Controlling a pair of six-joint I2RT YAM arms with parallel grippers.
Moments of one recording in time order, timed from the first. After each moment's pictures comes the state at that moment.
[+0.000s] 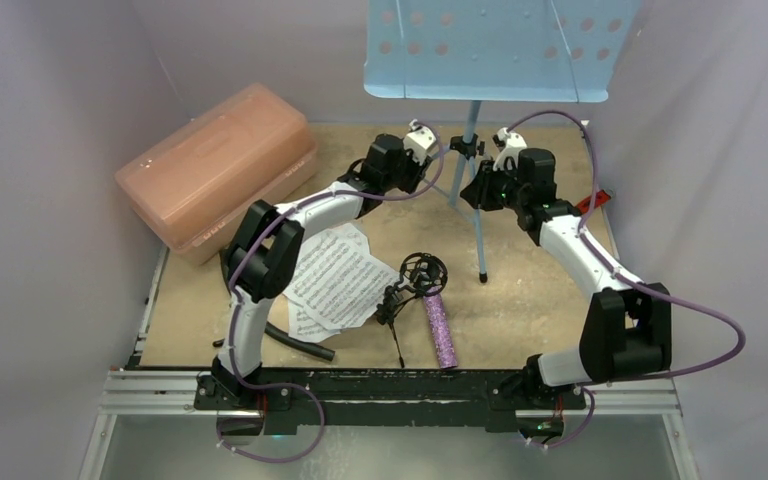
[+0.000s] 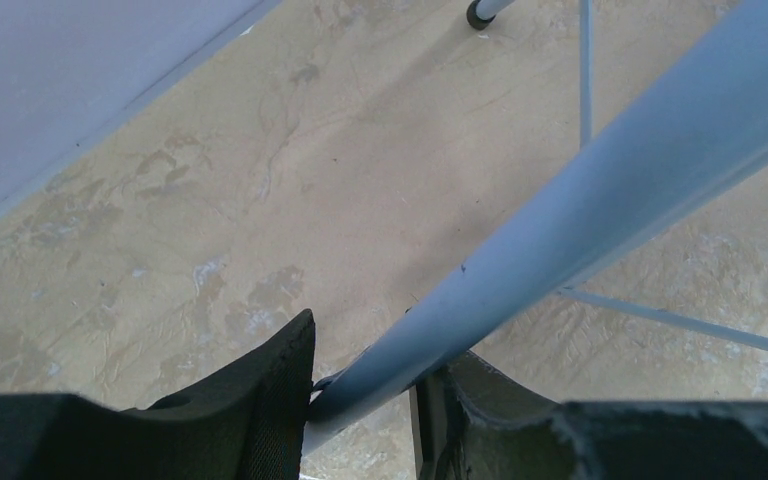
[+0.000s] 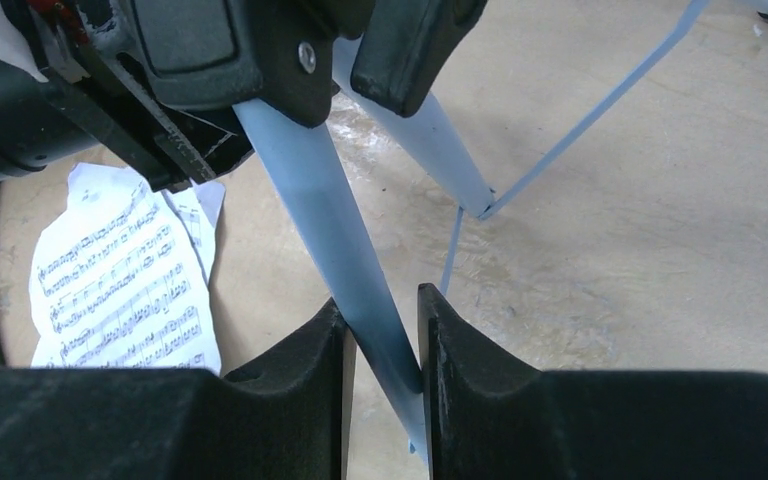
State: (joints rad) left arm -0.63 2.13 1.61 0.14 0.05 0.12; right arm 0.16 1.42 1.01 -0.09 -0.39 0.21
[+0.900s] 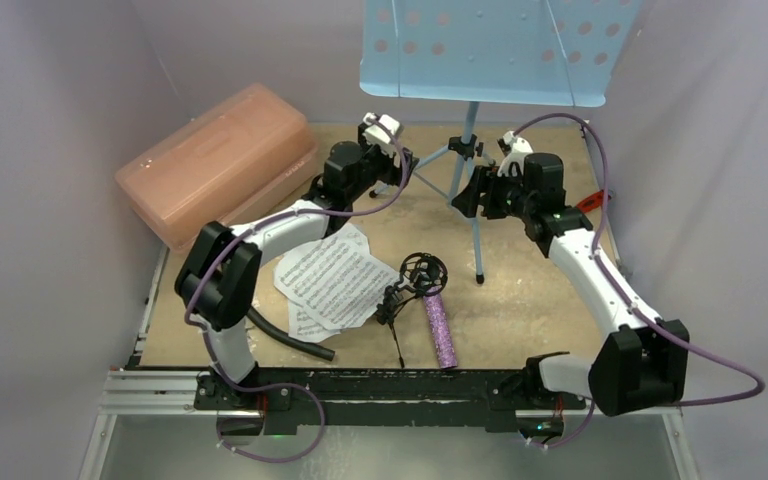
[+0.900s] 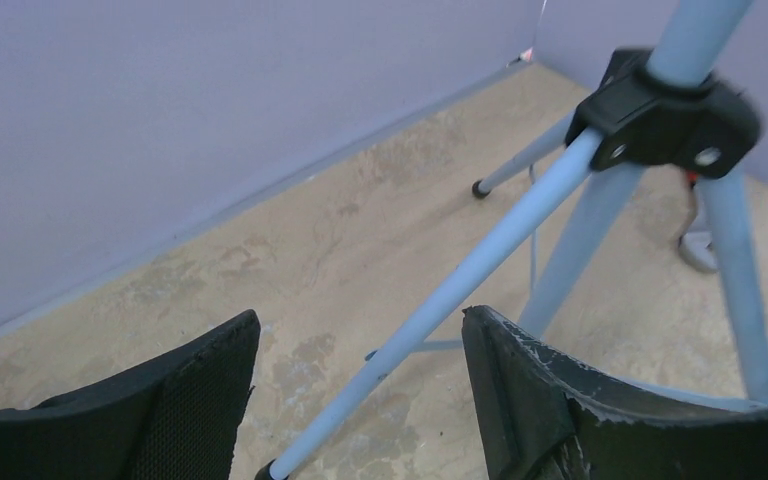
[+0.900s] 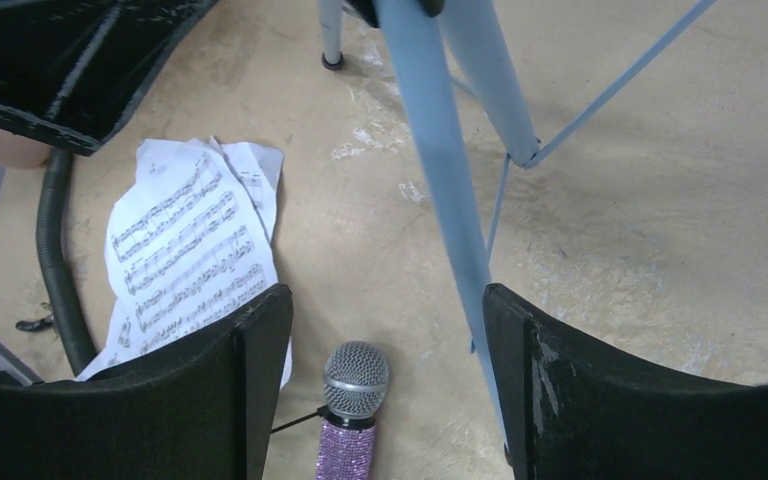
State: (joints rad) left arm -0.59 1.83 1.26 0.51 0.07 0.01; right arm 0.19 1.28 1.01 -0.25 -0.38 0.28
